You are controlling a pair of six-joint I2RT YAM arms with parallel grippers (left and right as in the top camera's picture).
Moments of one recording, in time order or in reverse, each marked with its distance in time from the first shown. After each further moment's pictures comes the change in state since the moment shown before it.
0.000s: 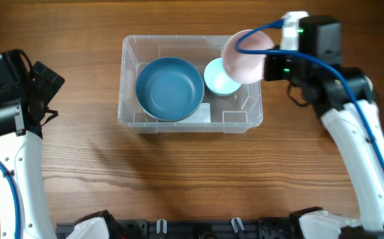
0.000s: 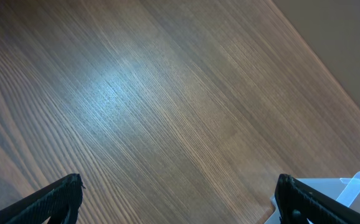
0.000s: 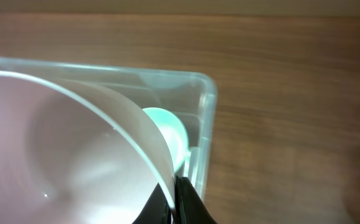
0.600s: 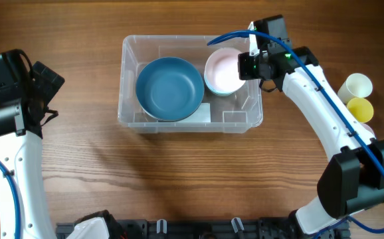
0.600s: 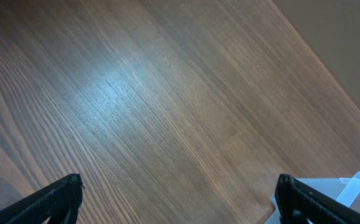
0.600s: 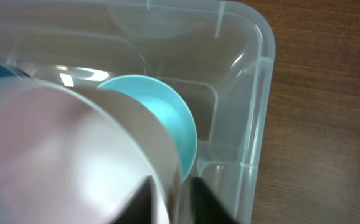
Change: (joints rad) left arm 0.000 0.000 0.000 0.000 0.000 0.000; right arm 0.040 0.321 0.000 0.077 0.021 0.012
